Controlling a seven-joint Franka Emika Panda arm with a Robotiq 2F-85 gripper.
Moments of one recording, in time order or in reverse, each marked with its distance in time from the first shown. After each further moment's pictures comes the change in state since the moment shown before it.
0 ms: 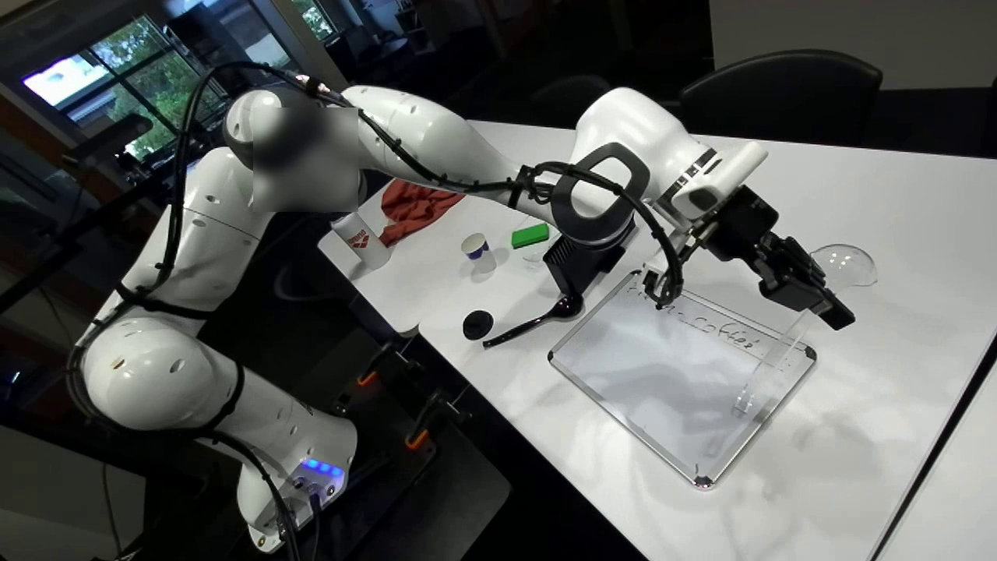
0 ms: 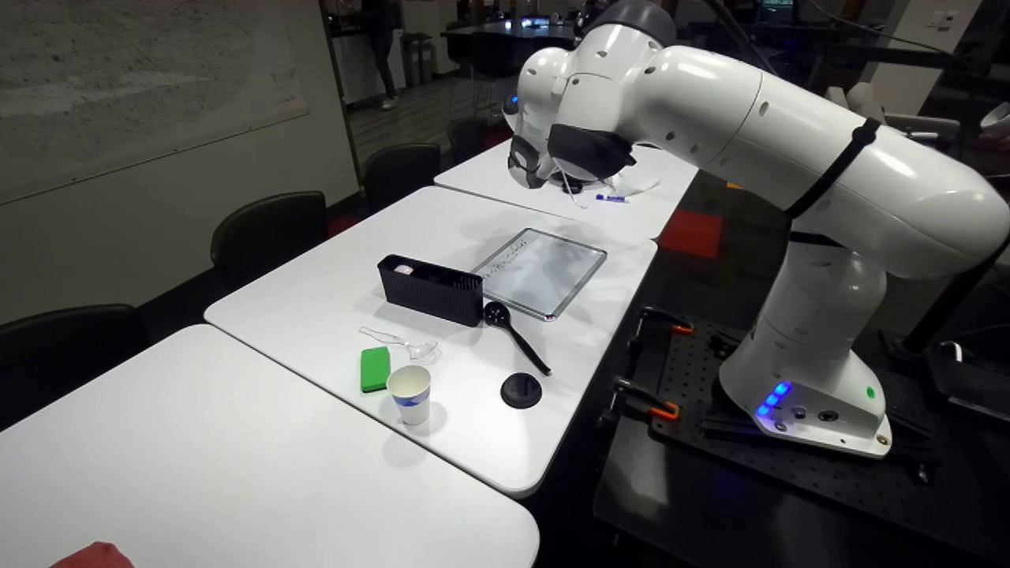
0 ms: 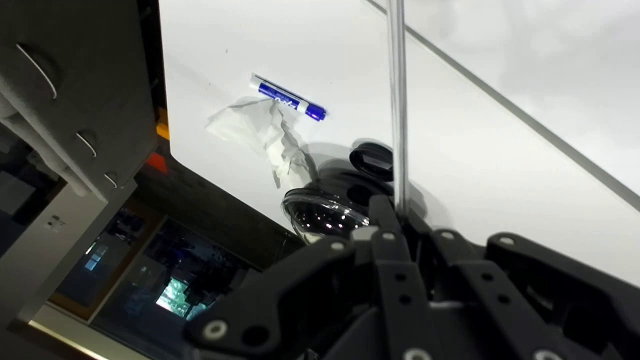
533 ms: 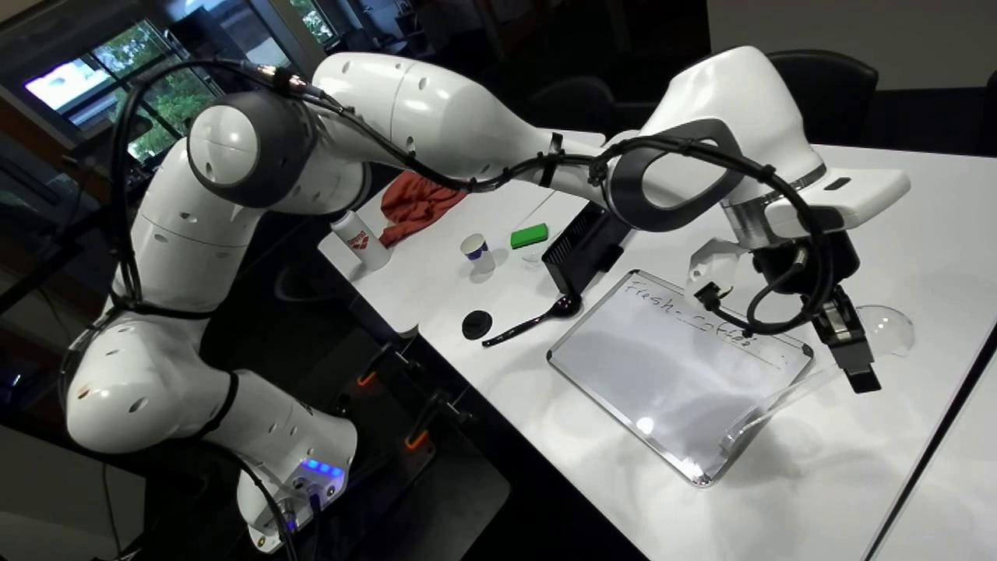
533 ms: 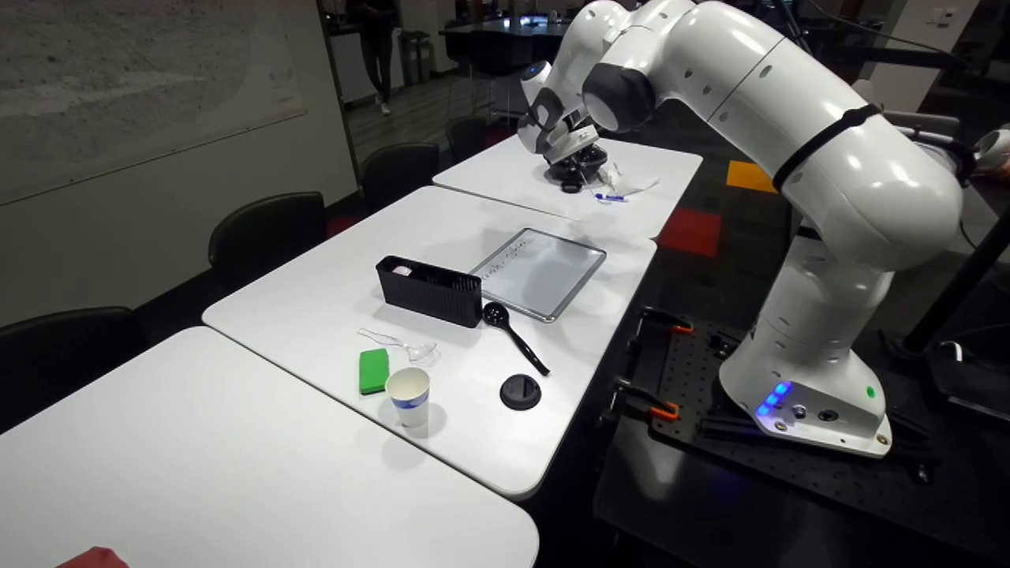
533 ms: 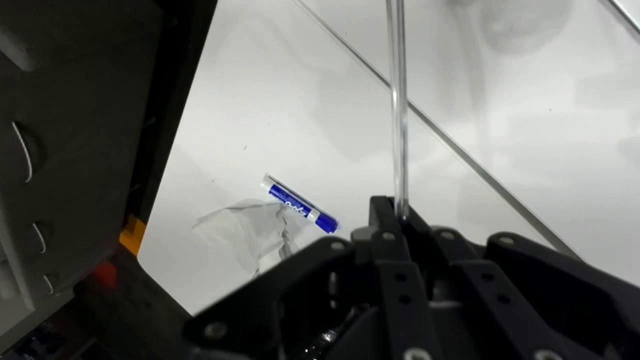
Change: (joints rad) arm -0.389 -0.147 0.295 0.306 -0.188 -0.401 -0.229
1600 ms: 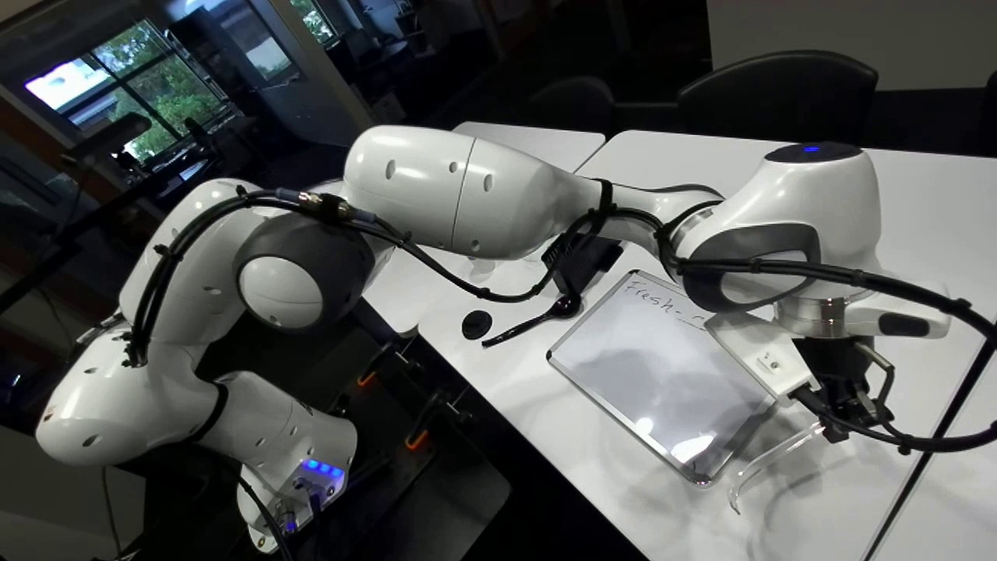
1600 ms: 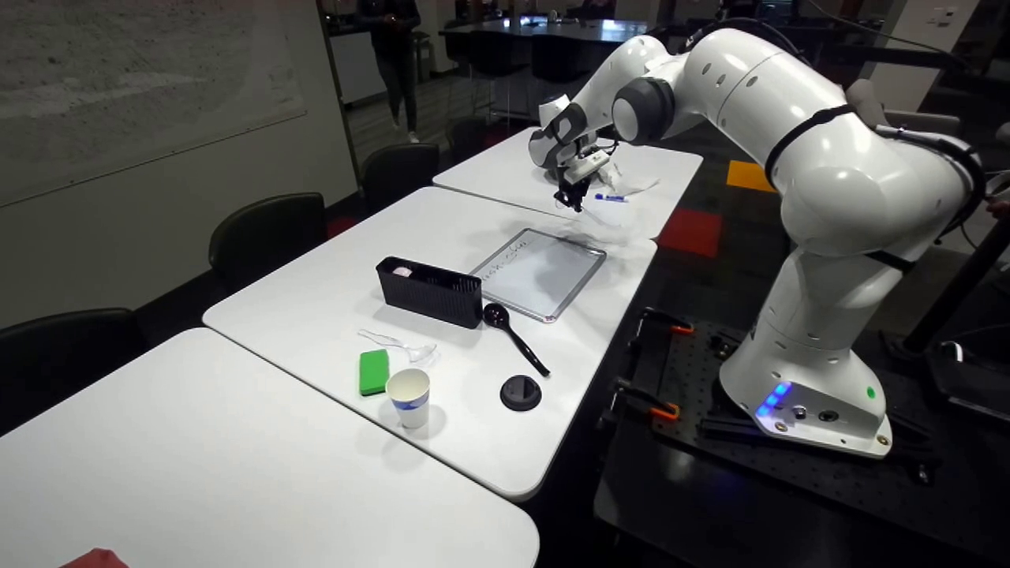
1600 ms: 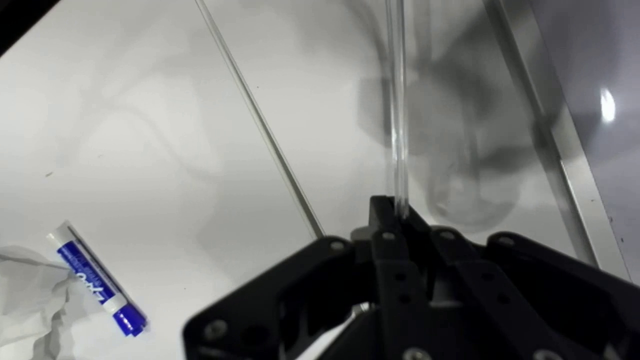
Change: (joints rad) arm -0.421 0.136 0.477 0.335 -0.145 -0.174 -0.445
